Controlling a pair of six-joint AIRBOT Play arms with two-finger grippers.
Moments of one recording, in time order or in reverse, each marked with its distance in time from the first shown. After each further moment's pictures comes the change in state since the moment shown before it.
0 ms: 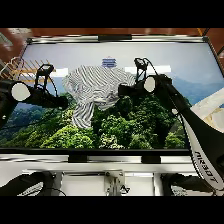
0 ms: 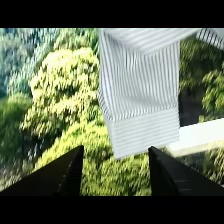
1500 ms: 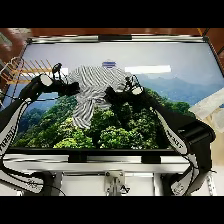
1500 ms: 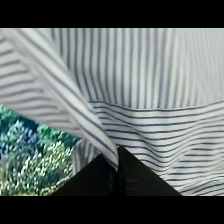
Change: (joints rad) left arm 0.161 -0.534 0.221 -0.403 0.372 0.108; right arm 0.020 -0.358 0.010 0.941 -0.212 -0.358
